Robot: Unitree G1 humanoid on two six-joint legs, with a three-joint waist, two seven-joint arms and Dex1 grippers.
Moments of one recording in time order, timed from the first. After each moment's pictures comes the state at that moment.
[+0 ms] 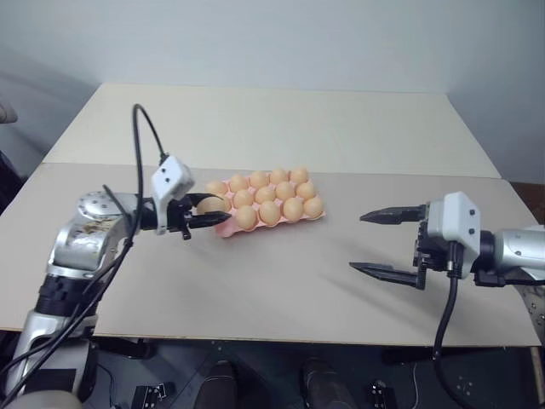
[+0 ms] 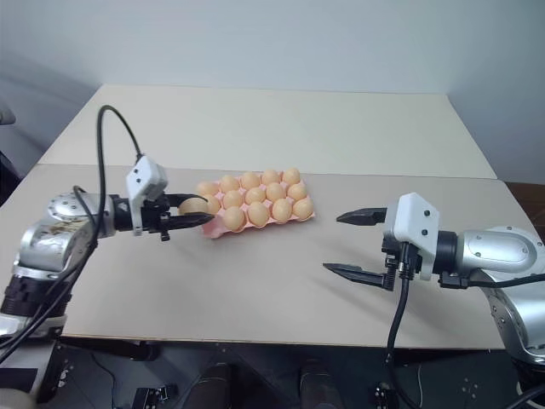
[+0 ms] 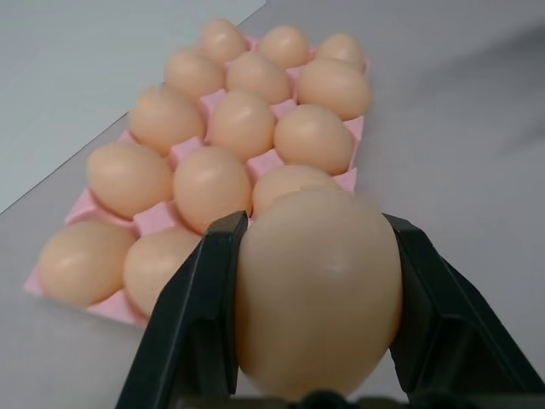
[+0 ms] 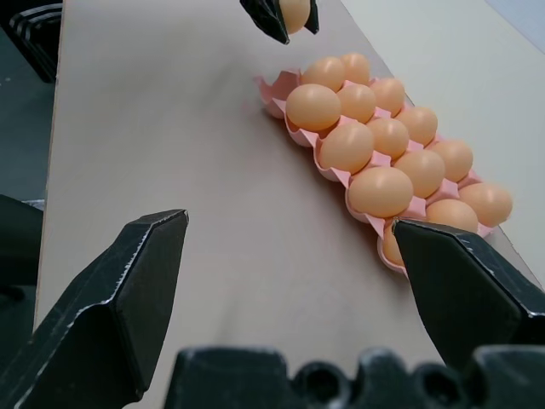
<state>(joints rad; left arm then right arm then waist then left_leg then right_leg) -0.62 0.72 -0.06 0.05 -0.33 0.54 -1.08 -0.18 -0.93 -0.24 -0.54 0.58 0.48 1.08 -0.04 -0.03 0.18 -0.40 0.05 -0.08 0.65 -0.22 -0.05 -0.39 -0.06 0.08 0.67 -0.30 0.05</state>
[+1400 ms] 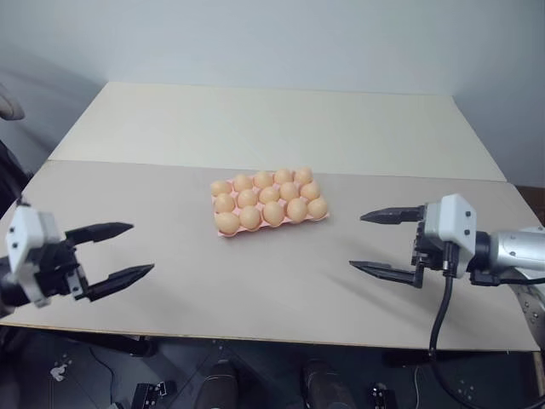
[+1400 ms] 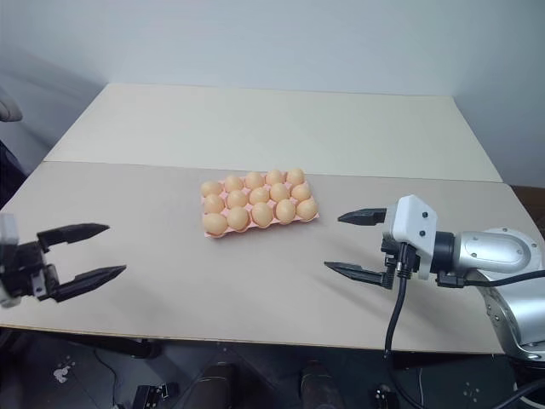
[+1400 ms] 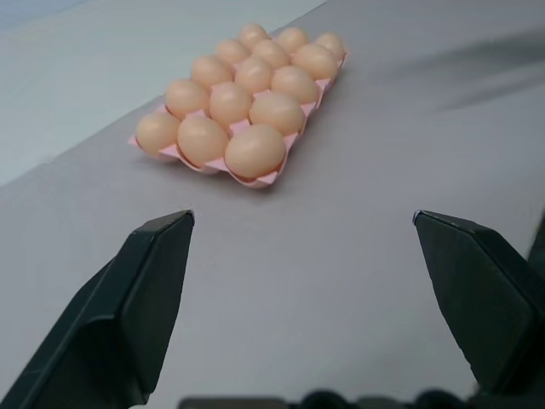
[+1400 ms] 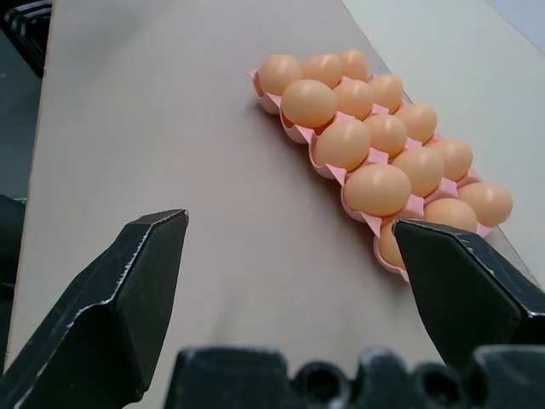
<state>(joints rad) 0.19 0.85 0.73 -0.40 -0.63 0.50 -1.25 -0.18 -0.92 -0.19 -0.48 0.53 0.41 1.06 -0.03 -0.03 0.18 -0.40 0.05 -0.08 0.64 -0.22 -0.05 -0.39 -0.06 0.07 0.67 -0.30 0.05</state>
